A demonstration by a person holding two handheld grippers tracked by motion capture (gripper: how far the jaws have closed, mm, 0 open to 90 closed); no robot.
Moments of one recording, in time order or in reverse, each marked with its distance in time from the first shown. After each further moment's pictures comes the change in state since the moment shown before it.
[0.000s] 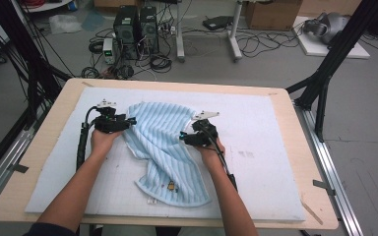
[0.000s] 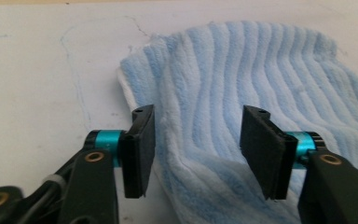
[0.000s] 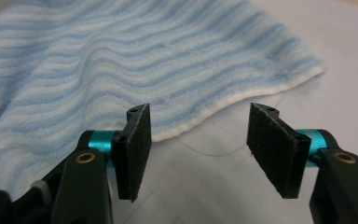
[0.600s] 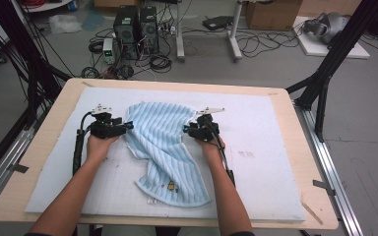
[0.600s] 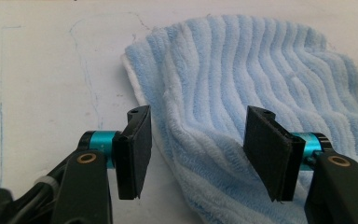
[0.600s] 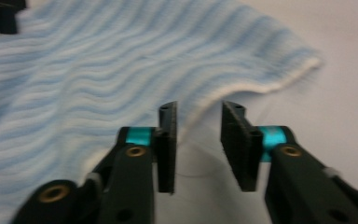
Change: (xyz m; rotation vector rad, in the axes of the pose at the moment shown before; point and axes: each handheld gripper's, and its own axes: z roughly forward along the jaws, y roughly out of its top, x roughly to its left) left arm 0.002 -0.016 -0.014 -0.034 0.006 -0.002; right arm -0.022 0.001 0.012 -0.041 0.082 0.117
